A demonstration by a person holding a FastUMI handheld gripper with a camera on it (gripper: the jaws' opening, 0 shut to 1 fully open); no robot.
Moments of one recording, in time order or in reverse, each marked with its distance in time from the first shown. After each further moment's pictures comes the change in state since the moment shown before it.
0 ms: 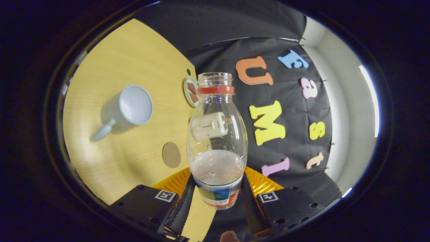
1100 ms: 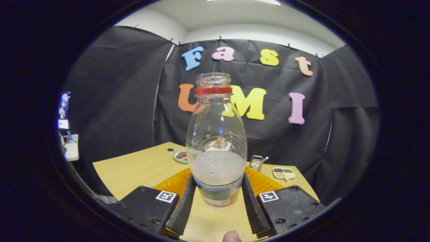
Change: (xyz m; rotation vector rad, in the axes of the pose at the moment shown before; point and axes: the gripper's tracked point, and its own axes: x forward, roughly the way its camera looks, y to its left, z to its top) arm -0.004 -0.112 0.005 1.088 -0.234 0.179
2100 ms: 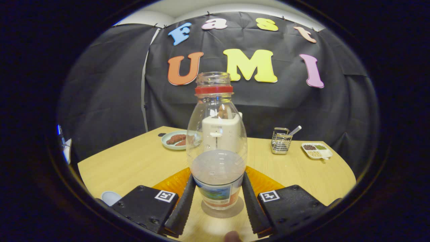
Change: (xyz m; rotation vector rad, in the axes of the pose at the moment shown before) arm 0.195 0.017 -0.143 0.082 0.185 0.034
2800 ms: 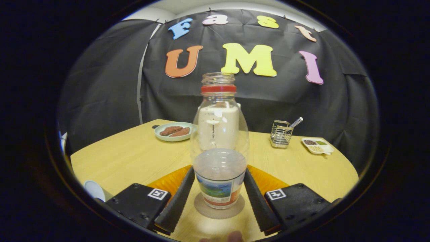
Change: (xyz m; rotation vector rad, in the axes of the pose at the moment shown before) arm 0.015 -0.006 -0.022 -0.014 0.006 -0.036
